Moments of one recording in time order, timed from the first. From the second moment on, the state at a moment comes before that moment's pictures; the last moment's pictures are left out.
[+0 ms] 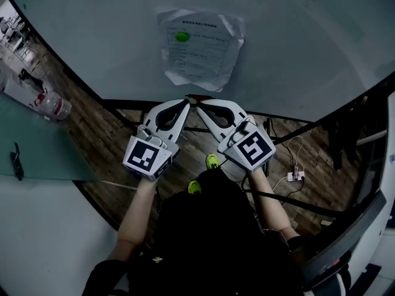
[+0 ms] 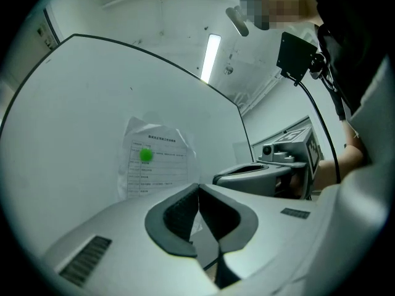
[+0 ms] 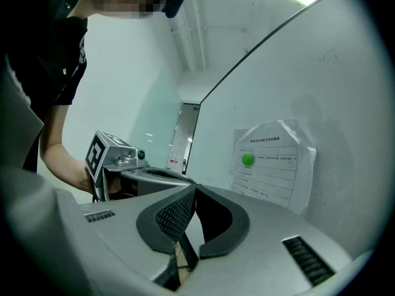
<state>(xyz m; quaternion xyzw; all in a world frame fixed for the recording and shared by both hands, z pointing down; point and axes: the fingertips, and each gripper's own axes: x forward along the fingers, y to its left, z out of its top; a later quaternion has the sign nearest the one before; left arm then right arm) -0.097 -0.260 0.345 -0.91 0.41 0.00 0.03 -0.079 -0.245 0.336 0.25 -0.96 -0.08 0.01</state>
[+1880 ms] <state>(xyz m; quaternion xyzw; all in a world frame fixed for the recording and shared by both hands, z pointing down) -0.103 -0.371 0.279 -0.86 0.47 -0.07 0.19 -0.088 -0.341 0.285 0.26 -0.95 -0.17 0.06</state>
